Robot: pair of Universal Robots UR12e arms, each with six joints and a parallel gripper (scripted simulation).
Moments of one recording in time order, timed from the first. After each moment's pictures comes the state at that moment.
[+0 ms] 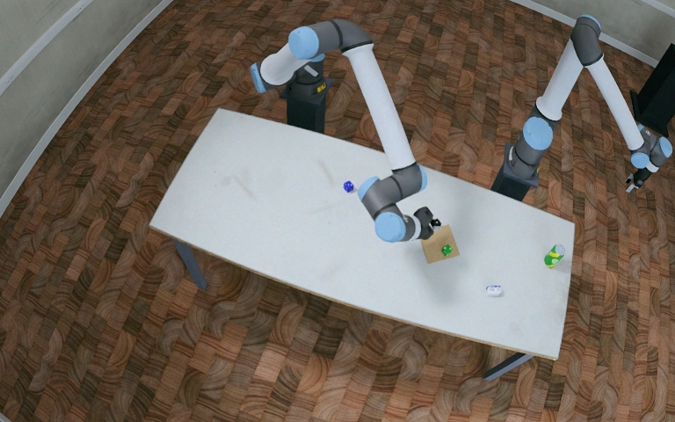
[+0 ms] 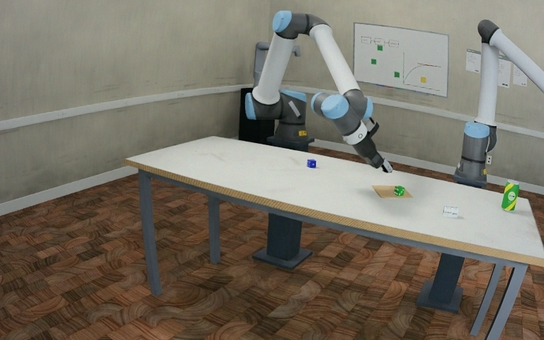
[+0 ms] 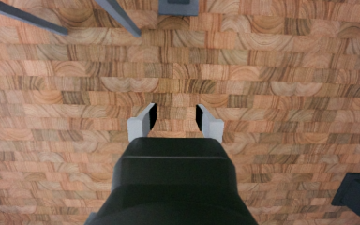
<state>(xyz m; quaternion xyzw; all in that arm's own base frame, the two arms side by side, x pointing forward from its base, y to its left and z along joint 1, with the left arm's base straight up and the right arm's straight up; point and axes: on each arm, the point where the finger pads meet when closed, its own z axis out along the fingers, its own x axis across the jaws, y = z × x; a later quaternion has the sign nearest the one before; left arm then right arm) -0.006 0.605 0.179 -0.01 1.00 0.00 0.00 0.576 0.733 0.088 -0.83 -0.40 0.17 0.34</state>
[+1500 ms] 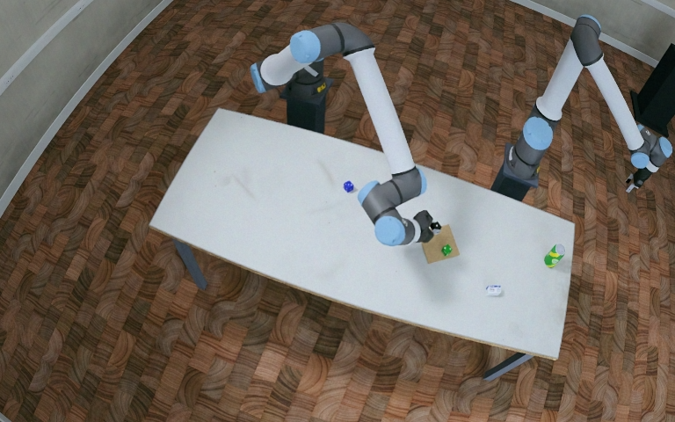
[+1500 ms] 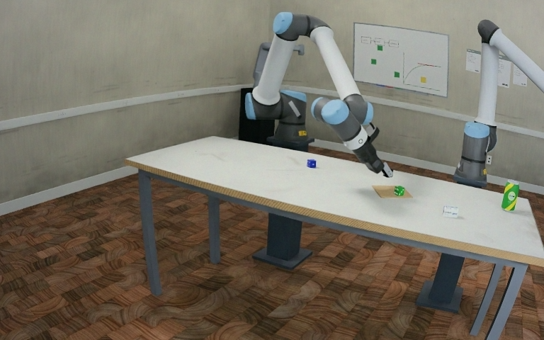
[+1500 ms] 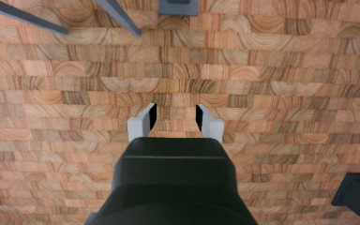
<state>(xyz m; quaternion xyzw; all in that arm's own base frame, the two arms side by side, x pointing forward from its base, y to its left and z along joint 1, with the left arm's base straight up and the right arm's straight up) -0.006 0.605 0.179 -0.01 1.00 0.00 0.00 0.578 0.738 0.071 -0.83 -0.41 0.17 0.34</state>
